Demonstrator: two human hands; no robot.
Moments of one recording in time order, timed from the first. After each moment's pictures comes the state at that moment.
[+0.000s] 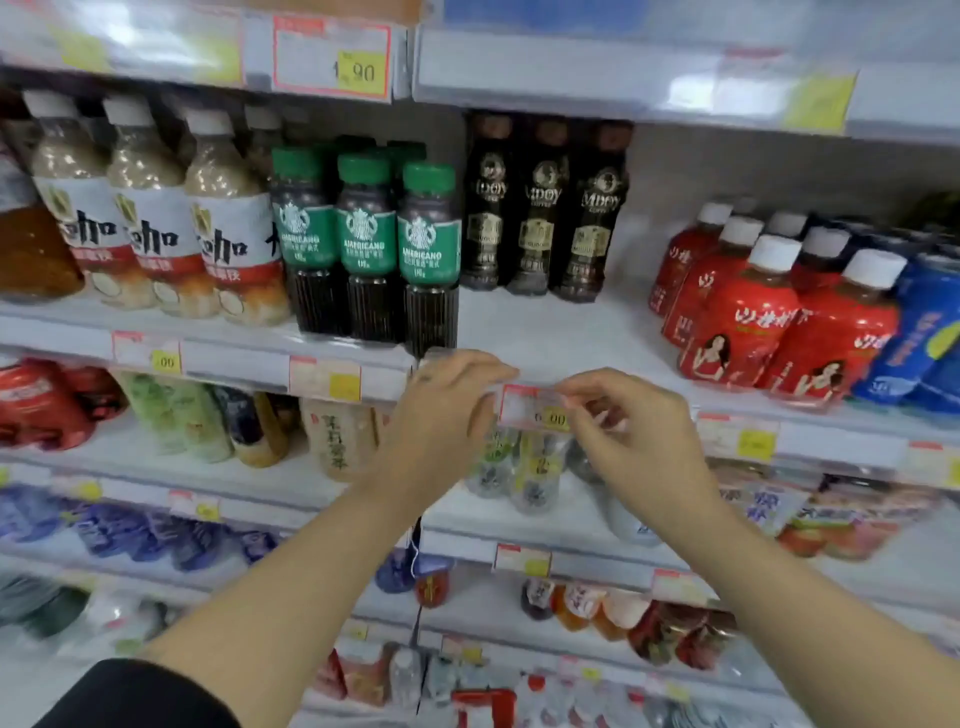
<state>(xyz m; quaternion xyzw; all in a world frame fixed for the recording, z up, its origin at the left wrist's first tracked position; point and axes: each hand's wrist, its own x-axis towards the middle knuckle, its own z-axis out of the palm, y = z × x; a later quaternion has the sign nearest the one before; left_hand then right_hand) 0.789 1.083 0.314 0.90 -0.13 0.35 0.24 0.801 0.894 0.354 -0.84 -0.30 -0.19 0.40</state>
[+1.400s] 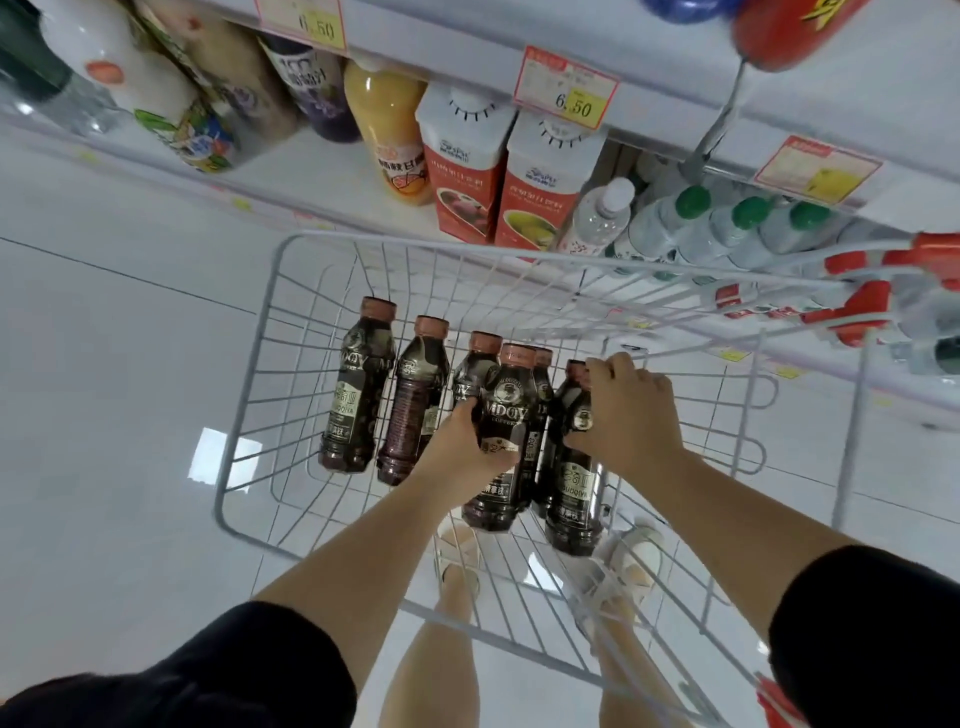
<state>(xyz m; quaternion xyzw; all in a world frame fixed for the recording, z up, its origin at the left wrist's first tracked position) 0.536 1.189 -0.274 0.72 0.34 -0.36 0.49 0.645 1.042 -0.250 -0.91 -0.25 0.31 -0.07</state>
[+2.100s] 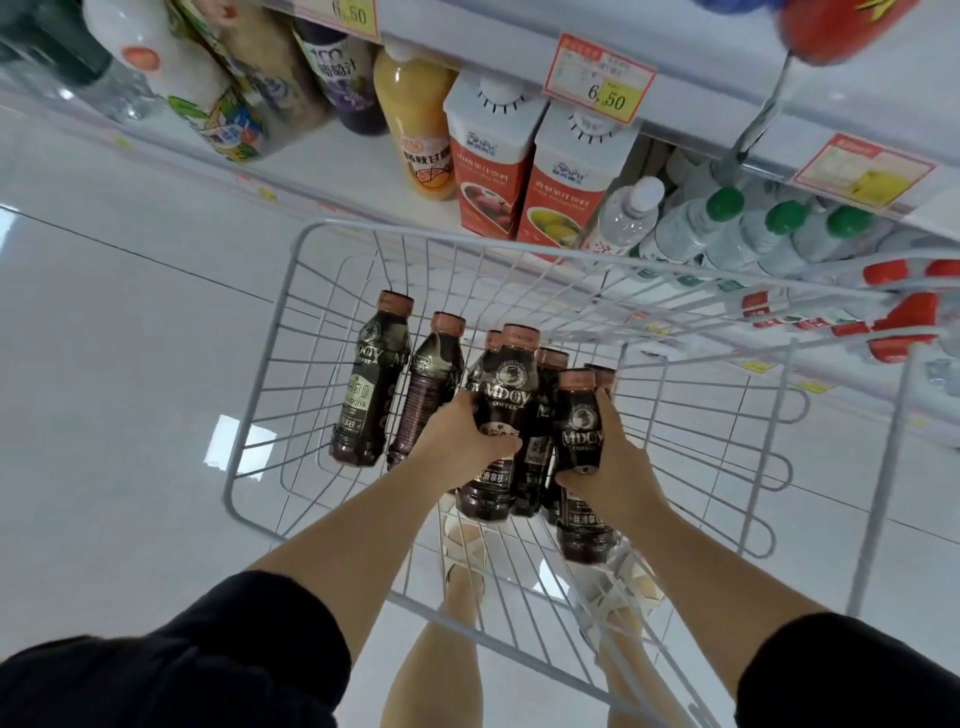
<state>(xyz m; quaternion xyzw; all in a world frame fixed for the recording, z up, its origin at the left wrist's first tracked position) 0.544 1.201 -0.267 0.72 0.38 -0.34 0.46 0.594 1.025 -0.274 -0.86 -0.04 0.44 0.25</state>
